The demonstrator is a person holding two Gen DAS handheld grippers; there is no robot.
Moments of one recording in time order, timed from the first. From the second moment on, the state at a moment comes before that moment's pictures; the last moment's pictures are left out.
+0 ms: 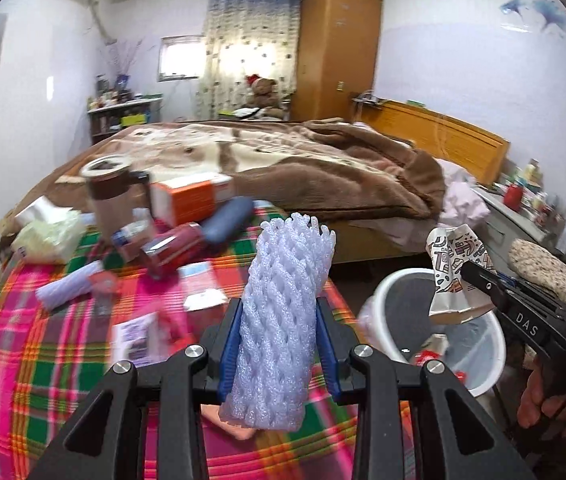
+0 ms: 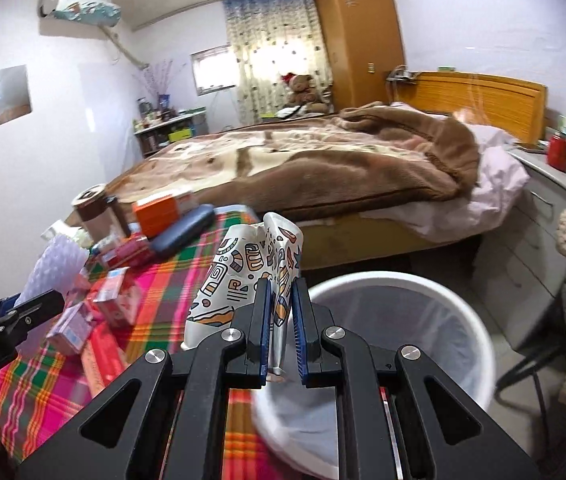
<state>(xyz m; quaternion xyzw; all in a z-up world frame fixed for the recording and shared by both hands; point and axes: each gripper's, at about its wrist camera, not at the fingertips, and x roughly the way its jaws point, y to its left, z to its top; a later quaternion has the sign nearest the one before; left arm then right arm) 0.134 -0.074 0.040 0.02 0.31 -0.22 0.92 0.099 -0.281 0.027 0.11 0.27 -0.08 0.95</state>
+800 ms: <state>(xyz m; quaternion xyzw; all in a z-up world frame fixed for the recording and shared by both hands) 0.111 -0.229 -0.005 0.08 0.36 -0.34 0.87 0.068 -0.360 -0.015 0.09 0.35 -0.17 0.92</state>
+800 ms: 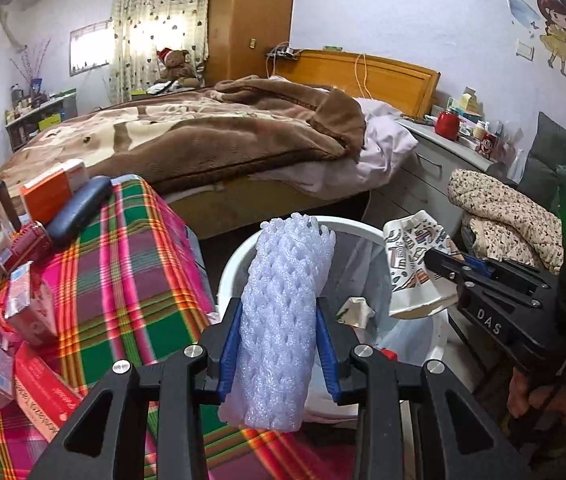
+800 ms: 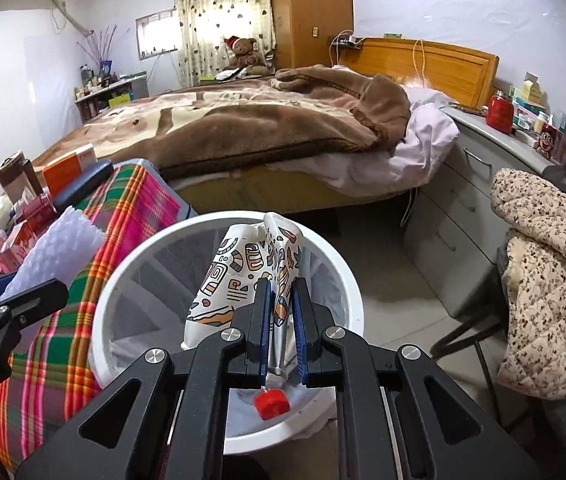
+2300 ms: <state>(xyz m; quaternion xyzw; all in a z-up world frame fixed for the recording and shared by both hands) 0.122 -0.116 0.025 0.03 0.33 -0.23 0.92 0.093 -0.304 0.007 0.09 0.32 -0.08 0.94</state>
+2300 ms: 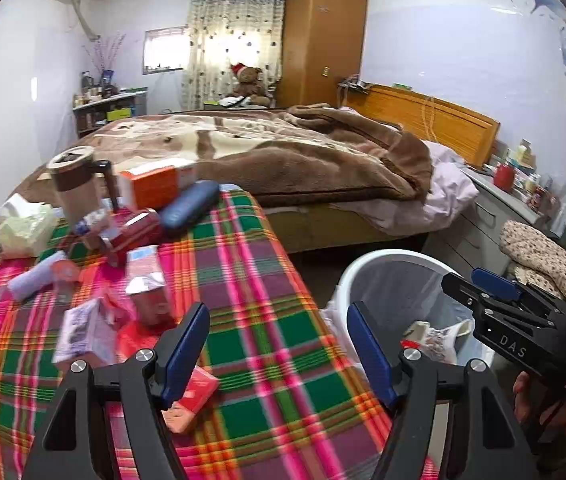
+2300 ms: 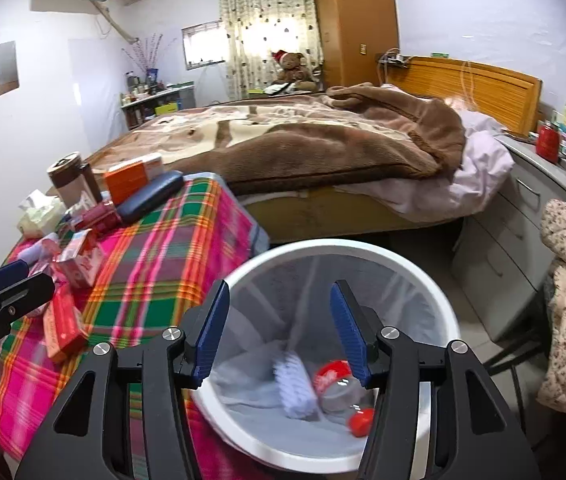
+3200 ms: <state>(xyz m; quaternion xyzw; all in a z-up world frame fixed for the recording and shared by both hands) 0.180 0.020 -0.033 -0.03 0.39 -0.08 0.92 0.176 -0.199 0.013 0.08 0.33 0.05 0.94</state>
